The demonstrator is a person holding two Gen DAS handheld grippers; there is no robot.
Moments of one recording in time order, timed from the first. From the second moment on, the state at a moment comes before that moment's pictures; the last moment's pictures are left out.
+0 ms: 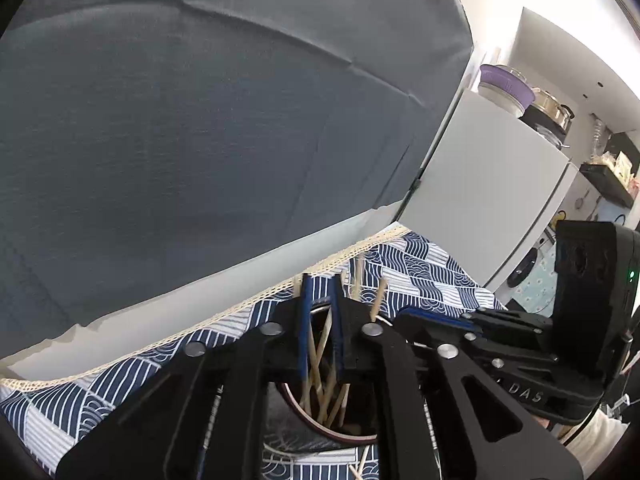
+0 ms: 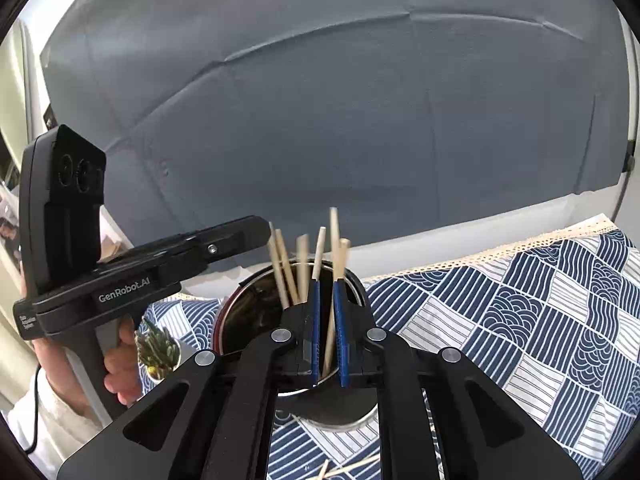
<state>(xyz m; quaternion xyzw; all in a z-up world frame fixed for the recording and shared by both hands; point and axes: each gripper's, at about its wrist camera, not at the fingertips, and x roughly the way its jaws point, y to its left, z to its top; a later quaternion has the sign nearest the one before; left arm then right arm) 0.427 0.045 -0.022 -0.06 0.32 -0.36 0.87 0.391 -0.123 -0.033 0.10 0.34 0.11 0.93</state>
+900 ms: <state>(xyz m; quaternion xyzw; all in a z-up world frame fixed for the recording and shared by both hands) 0.366 0.073 -0.051 -0.07 0.40 -0.30 0.86 0.280 -0.226 -0.026 0.07 0.44 -0.08 0.89</state>
